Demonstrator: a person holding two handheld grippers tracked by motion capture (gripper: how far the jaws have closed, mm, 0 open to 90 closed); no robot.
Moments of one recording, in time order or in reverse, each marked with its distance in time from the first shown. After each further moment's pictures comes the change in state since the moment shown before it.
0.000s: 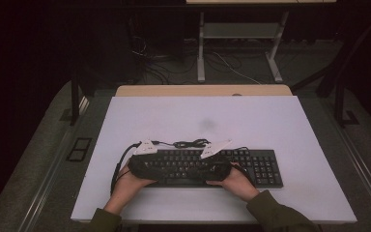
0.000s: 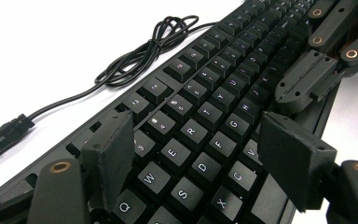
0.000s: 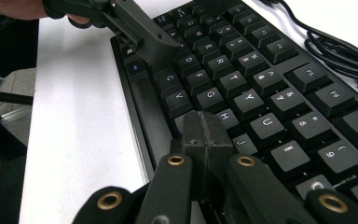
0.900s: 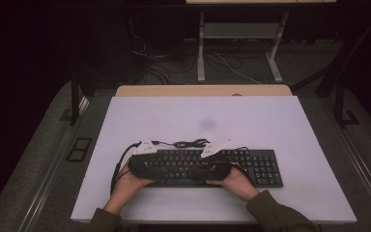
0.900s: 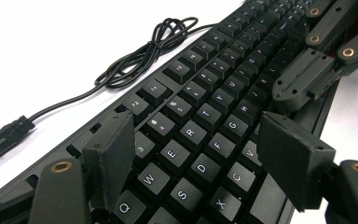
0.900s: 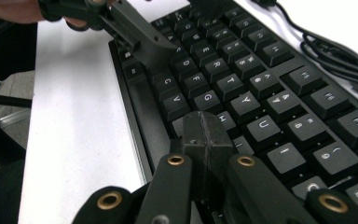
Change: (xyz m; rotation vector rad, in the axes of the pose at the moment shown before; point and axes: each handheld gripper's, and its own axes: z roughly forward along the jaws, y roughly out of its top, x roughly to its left) left arm -0.001 0.001 -0.001 -0.008 -0.002 -0.002; right arm -0.002 0.001 -0.002 -0.018 -0.003 0.008
